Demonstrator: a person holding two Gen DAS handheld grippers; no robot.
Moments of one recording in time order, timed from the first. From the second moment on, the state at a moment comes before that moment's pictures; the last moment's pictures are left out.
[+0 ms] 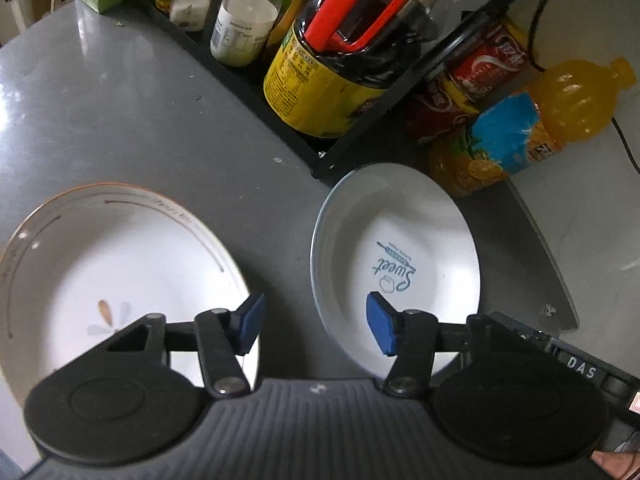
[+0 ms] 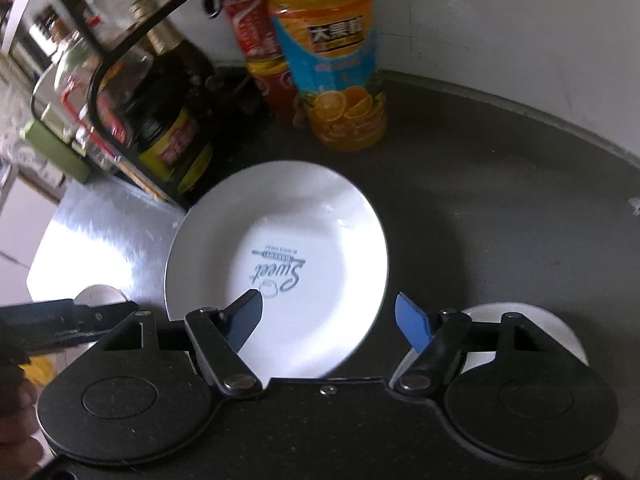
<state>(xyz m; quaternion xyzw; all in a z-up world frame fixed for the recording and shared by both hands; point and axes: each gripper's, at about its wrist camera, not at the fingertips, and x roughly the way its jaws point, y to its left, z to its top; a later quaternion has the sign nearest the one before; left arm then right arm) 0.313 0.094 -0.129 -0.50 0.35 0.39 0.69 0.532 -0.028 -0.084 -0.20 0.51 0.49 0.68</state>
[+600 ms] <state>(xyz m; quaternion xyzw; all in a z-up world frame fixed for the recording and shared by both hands) 0.338 0.125 -0.159 -0.53 0.33 0.37 0.69 0.595 -0.023 -0.140 -0.12 0.59 0.42 0.68</state>
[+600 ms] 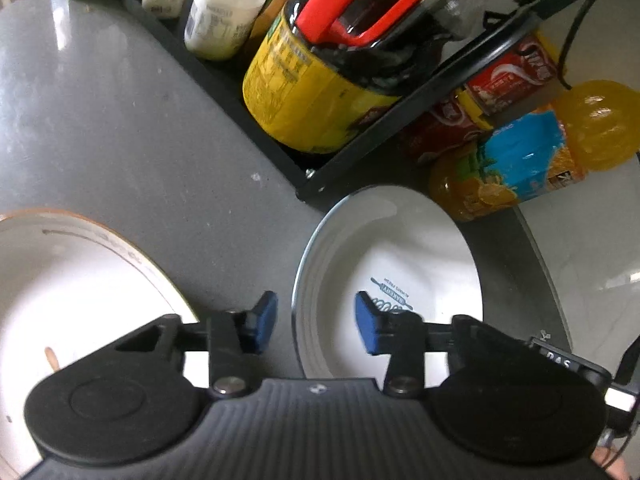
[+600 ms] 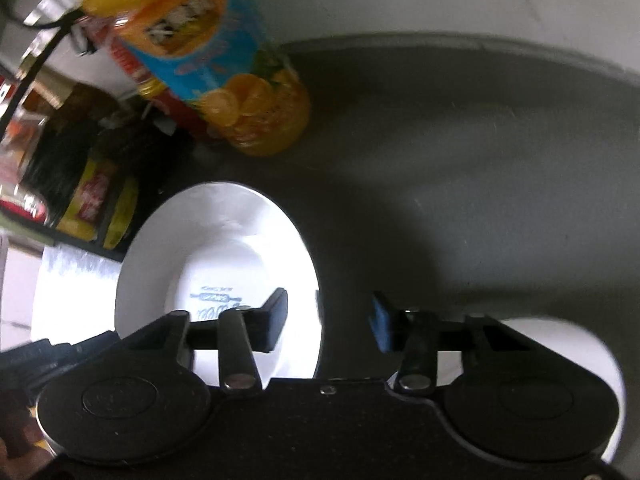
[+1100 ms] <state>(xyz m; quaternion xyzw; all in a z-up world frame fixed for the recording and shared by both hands) 0.337 0.141 -0.191 -0.58 0.32 0.37 0.66 0.604 -0.021 -0.163 -0.09 0.60 0.45 0.65</state>
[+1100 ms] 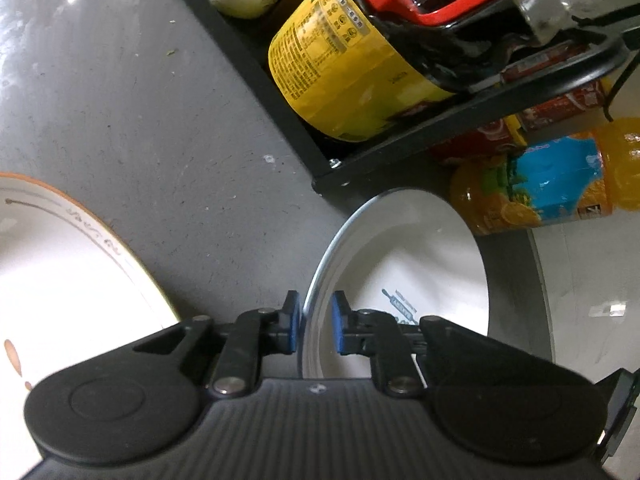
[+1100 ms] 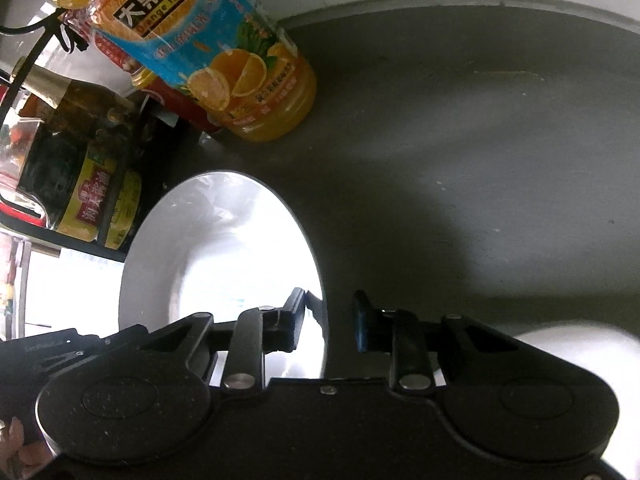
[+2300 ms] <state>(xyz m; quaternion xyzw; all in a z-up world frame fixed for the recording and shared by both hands) 0.311 0.170 -0.154 -0.54 0.36 0.24 0.72 0.512 -0.086 -0.097 0.03 0.56 0.39 0.73</state>
